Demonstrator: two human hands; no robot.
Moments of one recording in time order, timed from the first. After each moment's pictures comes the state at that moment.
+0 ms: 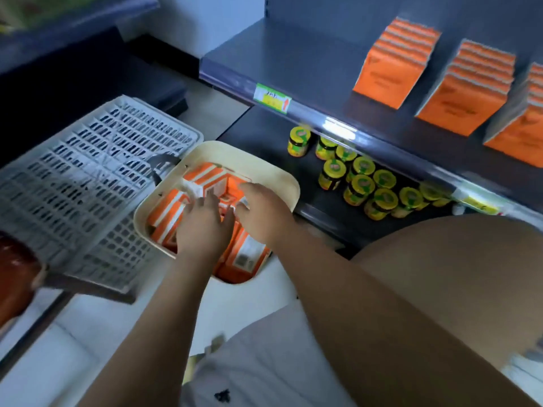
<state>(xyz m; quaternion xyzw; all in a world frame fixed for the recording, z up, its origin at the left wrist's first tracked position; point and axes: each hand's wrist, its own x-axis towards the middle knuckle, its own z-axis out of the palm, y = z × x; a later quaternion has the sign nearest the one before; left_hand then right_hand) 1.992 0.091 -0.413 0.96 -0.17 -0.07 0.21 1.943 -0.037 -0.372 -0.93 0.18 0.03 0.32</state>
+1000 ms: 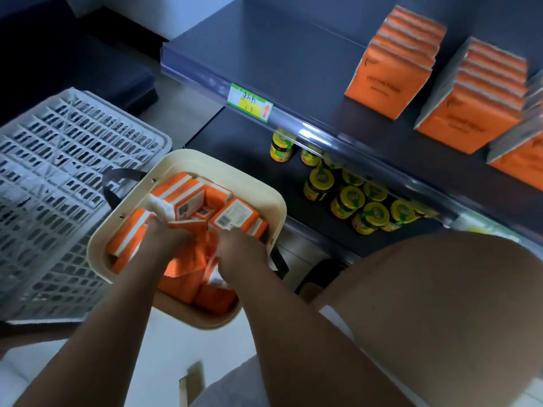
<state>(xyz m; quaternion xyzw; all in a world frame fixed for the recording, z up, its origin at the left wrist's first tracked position) 2.070 0.081 -0.457 0.86 0.09 -0.28 0.42 1.964 -0.048 -0.429 -0.94 0.19 0.20 0.20</state>
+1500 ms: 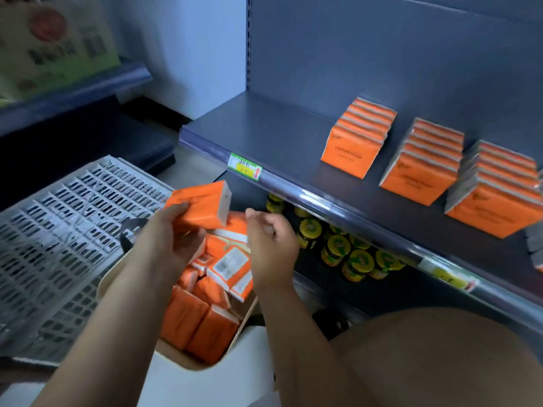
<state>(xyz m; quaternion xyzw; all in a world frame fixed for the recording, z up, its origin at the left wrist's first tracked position) 2.047 0.025 -0.299 0.52 0.21 -0.26 0.78 1.953 -0.091 -0.336 -0.55 0.33 -0.34 0.68</state>
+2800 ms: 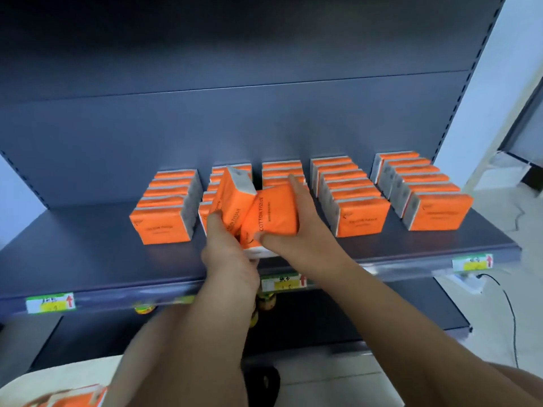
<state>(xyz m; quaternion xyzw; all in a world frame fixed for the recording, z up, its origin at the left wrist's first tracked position) 1.837 -0.298 -0.209 0.48 0.07 -0.41 0.77 1.716 -0.329 -0.204 -0.70 0.37 -0.36 0.49</state>
